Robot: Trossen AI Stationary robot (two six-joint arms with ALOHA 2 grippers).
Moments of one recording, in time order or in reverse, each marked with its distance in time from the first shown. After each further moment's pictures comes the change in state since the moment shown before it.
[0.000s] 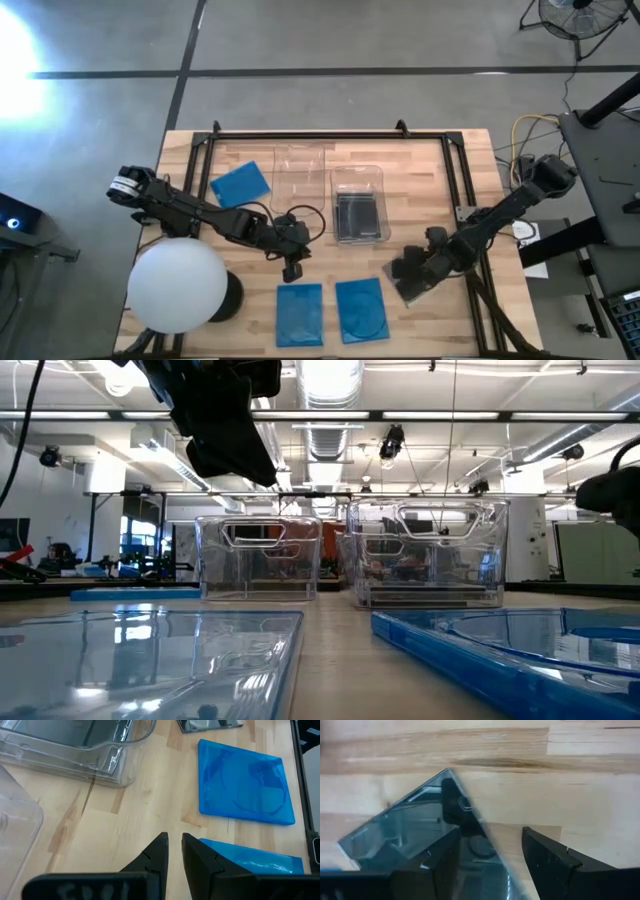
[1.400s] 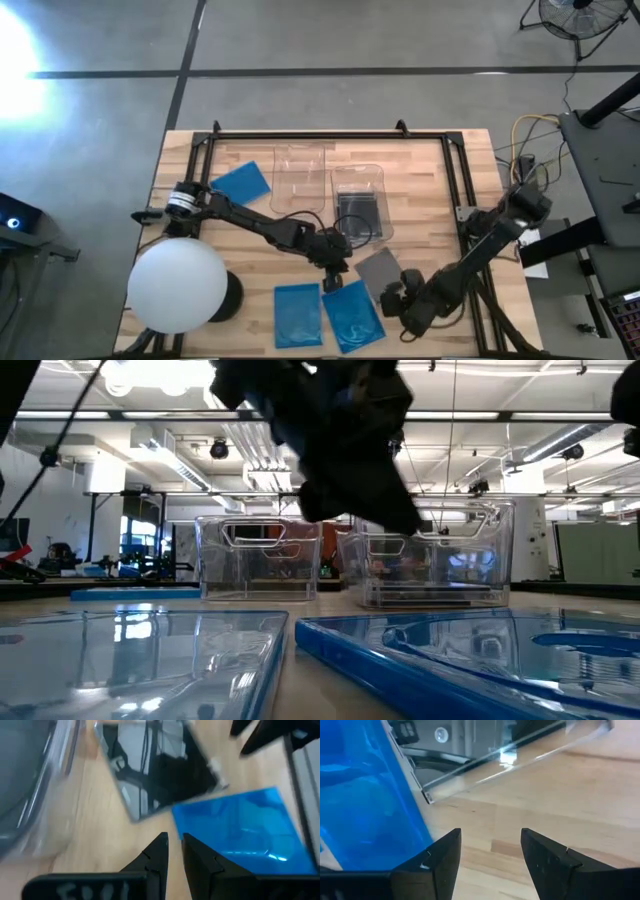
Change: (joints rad) left arm 0.053 0.464 0.373 0.117 0.176 0.078; right arm 0.149 0.406 0.464 0.116 -0.018 0.053
